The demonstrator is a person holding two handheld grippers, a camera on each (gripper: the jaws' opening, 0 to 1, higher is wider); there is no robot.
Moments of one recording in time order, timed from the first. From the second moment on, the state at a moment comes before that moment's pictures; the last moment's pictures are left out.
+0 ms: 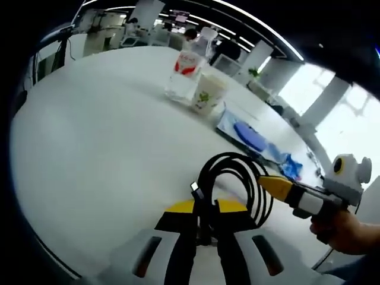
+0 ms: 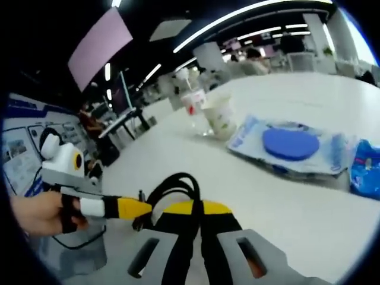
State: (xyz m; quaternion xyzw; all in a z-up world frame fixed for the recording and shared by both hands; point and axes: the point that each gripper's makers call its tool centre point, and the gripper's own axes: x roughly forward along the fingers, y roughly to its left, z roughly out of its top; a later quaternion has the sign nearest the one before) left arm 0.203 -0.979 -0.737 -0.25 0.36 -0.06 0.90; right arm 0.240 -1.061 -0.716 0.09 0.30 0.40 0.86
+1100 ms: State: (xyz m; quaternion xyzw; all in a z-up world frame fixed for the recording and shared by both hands) left arm 0.207 -1.123 -0.734 -0.16 0.41 -0.27 0.86; right arm 0.230 -1.206 -0.707 0.13 0.30 0.27 0.91
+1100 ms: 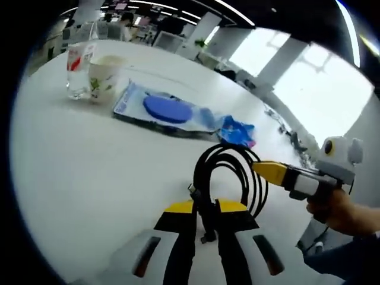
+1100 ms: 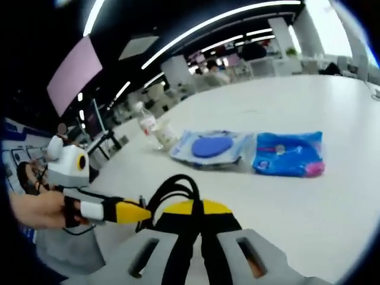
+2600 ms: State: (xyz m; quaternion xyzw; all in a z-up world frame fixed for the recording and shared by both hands) left arm 0.247 -1.244 -0.736 -0.01 0.43 -0.40 0.81; right arm 0.240 -1.331 -0.718 0.20 0.27 0.10 0.94
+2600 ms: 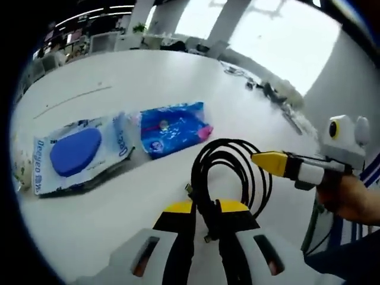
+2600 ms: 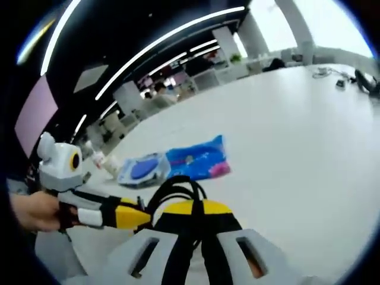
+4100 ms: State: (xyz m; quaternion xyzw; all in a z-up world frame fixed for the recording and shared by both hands) left arm 0.262 -1.248 -0.763 -0.06 0.47 -0.34 0.81; right arm 0.256 -1.342 -0.764 0.13 0.31 0.09 0.94
